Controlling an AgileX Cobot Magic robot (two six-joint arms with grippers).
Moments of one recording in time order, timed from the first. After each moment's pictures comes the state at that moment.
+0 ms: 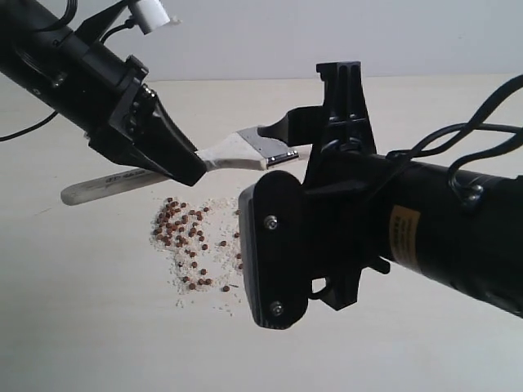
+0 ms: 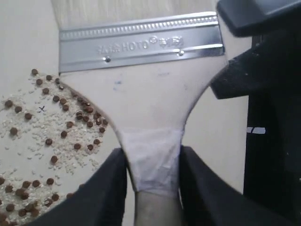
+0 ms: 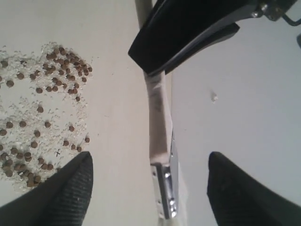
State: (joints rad) left arm -0.51 1.68 -1.24 -0.84 1.21 1.18; right arm 1.10 1.26 -0.60 -1.74 0.42 0.70
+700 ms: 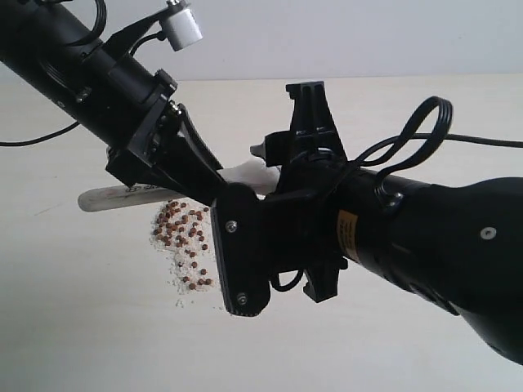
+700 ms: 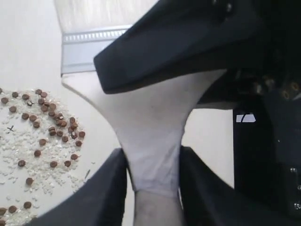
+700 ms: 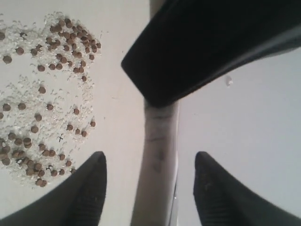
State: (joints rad) left arm -0.59 1.68 -1.24 -0.84 1.21 1.21; right arm 1.10 1.41 -0.65 -1.74 0.50 0.70
